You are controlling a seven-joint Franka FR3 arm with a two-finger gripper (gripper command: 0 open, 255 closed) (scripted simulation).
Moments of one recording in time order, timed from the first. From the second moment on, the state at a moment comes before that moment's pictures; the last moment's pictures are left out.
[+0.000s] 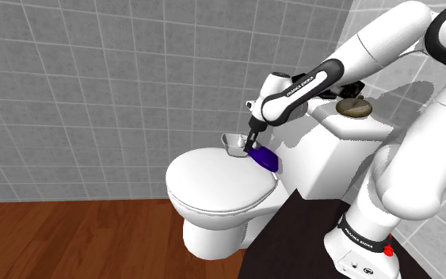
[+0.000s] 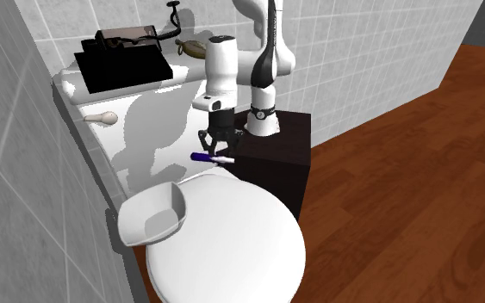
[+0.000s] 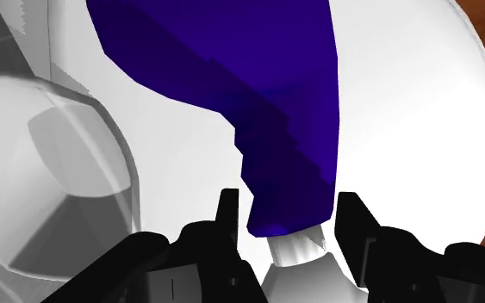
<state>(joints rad) 0.17 -0.11 -0.29 -2.59 0.01 2.69 -0.54</state>
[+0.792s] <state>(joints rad) 0.10 0.26 -0.33 -2.08 0.24 2.52 -0.80</state>
